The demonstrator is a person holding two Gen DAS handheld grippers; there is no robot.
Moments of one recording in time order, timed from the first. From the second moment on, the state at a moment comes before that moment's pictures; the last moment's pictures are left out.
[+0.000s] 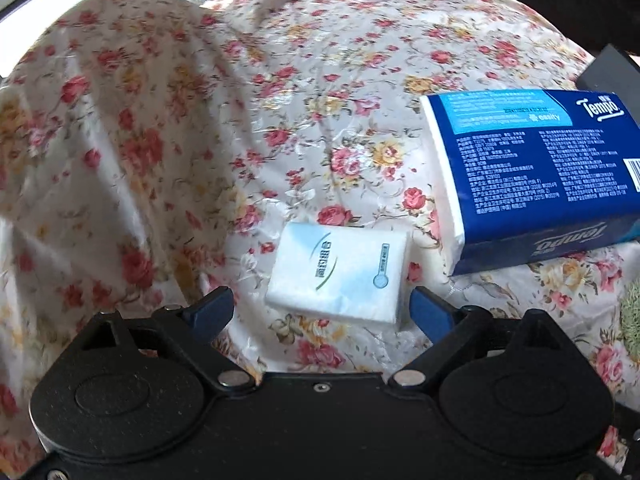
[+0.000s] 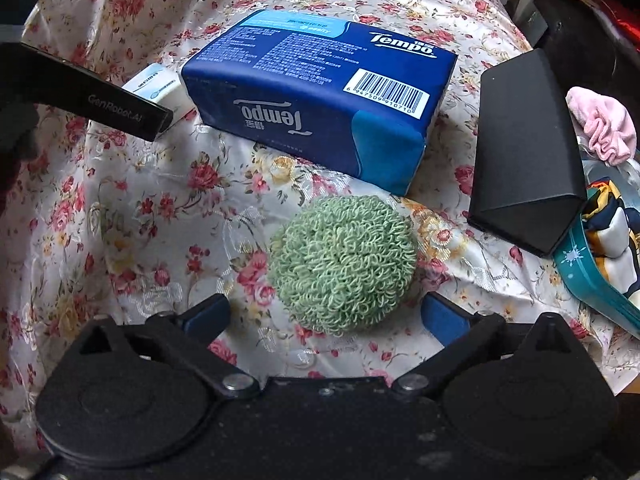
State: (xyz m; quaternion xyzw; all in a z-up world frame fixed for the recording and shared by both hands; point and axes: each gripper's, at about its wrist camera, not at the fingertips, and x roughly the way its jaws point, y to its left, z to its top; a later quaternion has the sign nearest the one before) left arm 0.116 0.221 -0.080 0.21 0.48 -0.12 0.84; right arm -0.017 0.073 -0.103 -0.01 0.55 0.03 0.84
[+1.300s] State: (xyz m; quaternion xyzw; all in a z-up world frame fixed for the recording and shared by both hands) left arm 0.065 0.190 -0.063 0.21 0.53 -0.09 0.82; right arm -0.030 0.007 -0.052 0.15 0.51 0.08 0.84
